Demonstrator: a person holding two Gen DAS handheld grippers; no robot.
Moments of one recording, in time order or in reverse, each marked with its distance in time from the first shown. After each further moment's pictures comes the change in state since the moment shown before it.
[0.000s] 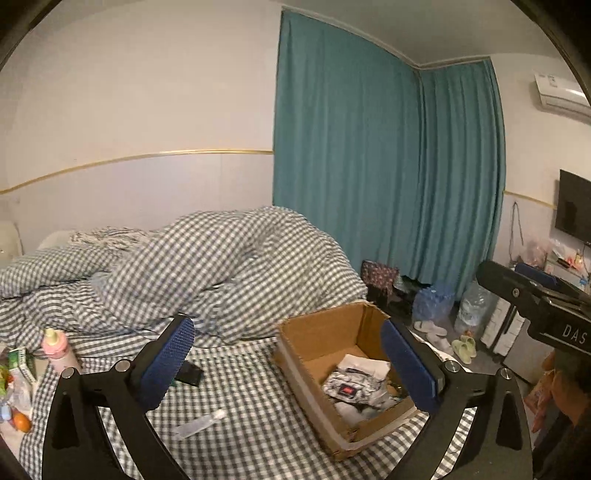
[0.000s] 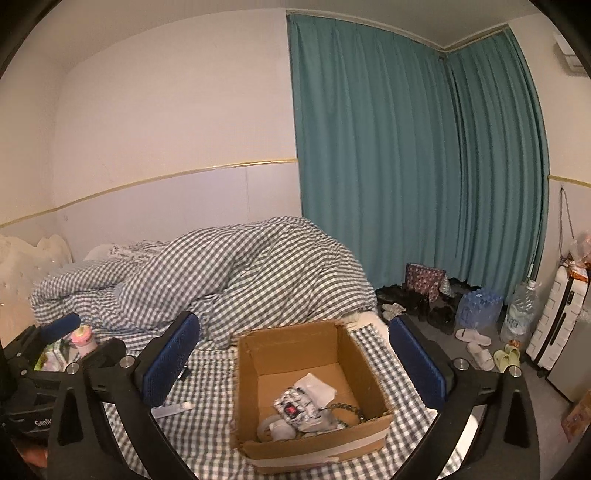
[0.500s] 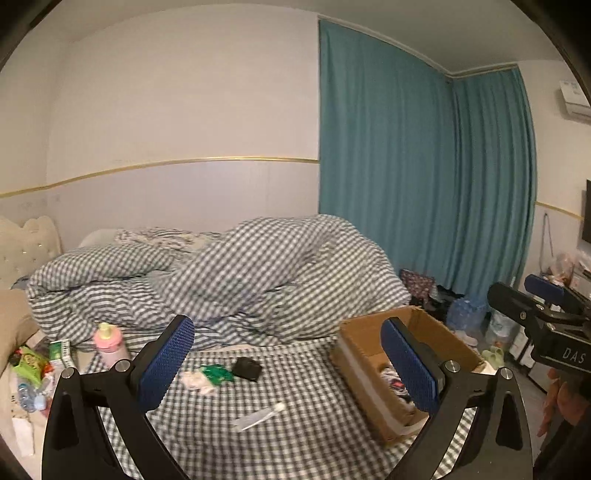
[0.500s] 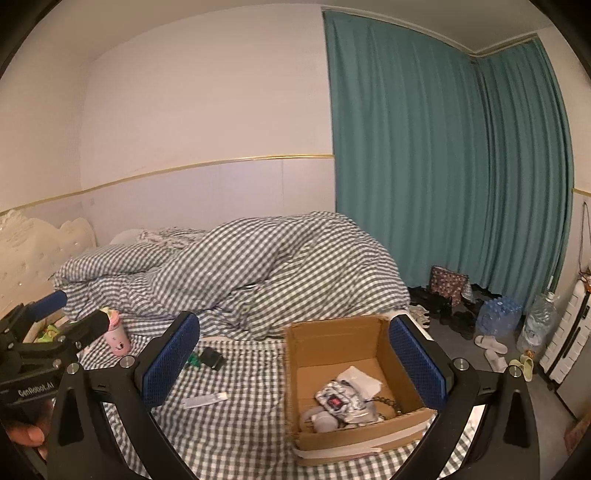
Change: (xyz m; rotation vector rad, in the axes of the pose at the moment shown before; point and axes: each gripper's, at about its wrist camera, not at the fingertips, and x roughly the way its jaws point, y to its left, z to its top) left arm -0.047 0.071 0.000 -0.040 -0.029 0.150; right arm -0.005 0.069 -0.008 -0.065 0.020 0.095
